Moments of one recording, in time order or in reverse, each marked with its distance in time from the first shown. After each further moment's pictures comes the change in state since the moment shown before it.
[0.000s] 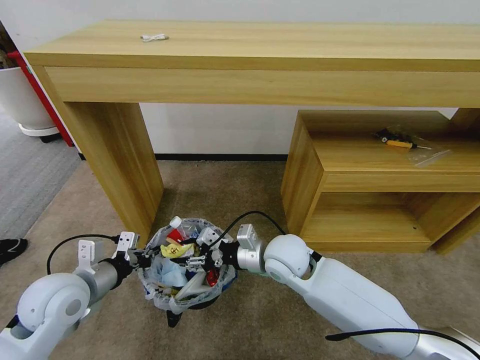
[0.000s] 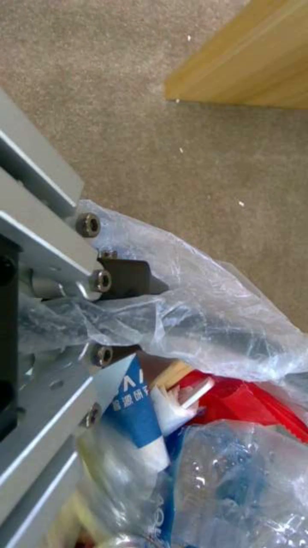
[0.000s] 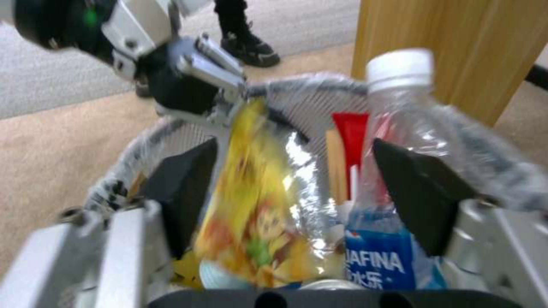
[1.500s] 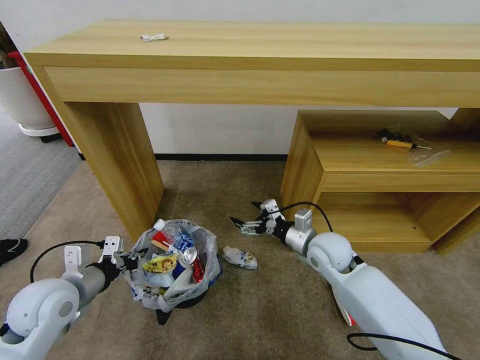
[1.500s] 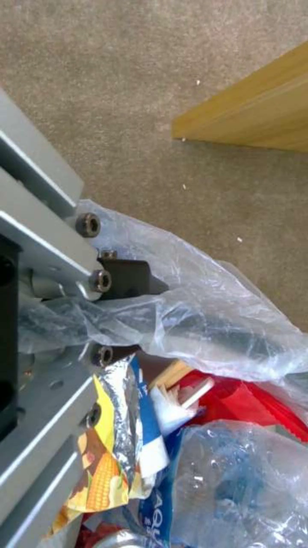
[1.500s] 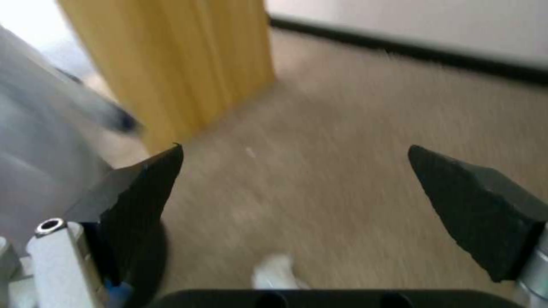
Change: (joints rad) left arm 0.028 -0.057 -0.086 0.043 0.057 0.000 0.050; right arm -0.219 0.020 0.384 -0.248 -0.039 0.133 0.095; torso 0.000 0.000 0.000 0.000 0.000
